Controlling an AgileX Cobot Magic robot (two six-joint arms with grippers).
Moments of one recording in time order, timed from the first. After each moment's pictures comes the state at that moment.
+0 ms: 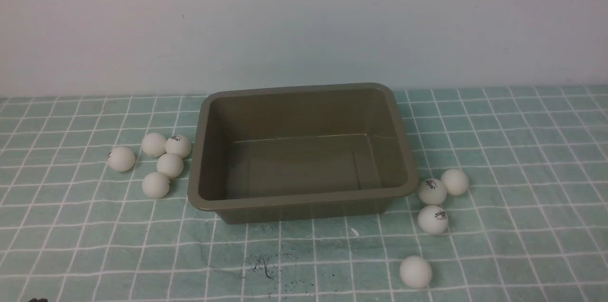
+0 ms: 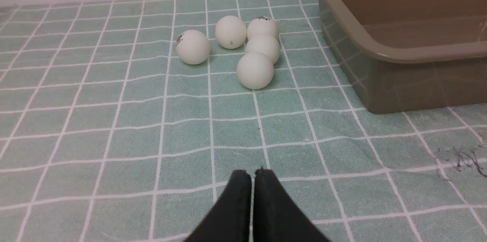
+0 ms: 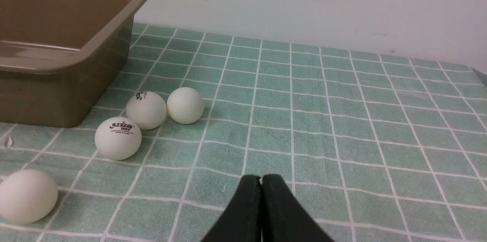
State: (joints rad) right arm 0.10 -0.01 0.02 -0.15 0.40 0.12; left arm -0.04 -0.02 0.02 -0.13 0.38 0.08
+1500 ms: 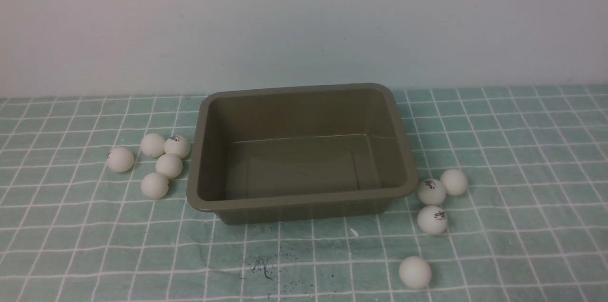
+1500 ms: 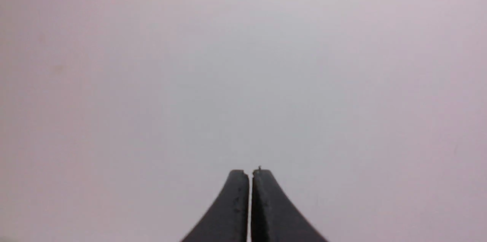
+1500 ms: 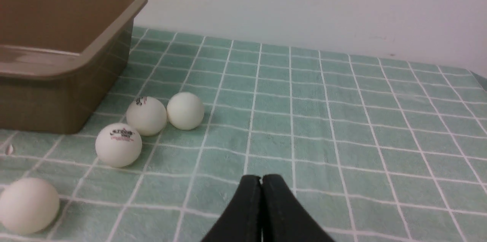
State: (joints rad) right arm 0.10 -0.01 0.03 -0.12 0.34 0.13; left arm -0.04 -0.02 0.00 -0.37 -0.40 -0.08
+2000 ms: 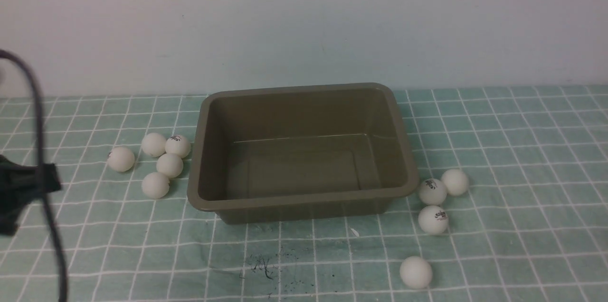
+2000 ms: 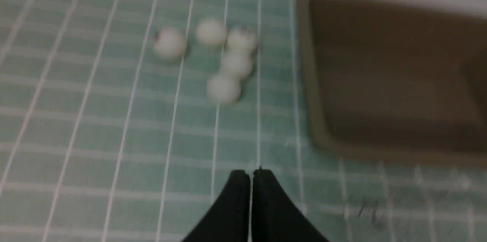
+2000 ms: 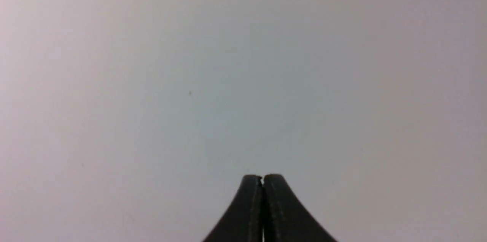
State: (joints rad) right arm 0.10 -0.01 0.03 0.16 -0.29 0.28; left arm -0.04 0.91 -0.78 -0.13 0.81 -0.16
